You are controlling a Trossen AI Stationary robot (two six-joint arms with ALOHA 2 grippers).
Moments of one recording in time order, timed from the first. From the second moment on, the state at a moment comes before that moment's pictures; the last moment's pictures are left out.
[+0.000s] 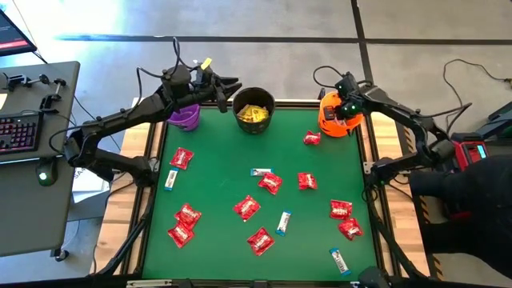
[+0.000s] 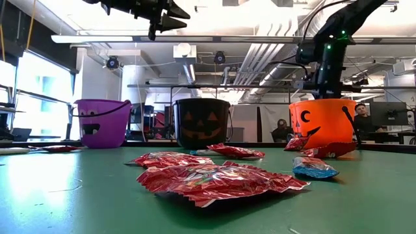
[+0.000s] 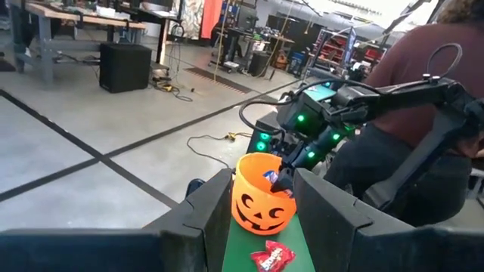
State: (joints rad) left arm 0.57 1.26 1.10 0.09 0.12 -0.23; right arm -1.00 1.35 0.97 -0.83 0.11 0.39
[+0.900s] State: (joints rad) left arm 0.56 1.26 1.10 0.08 0.12 -0.23; right arm -0.94 1.33 1.21 -0.99 0.18 0.34
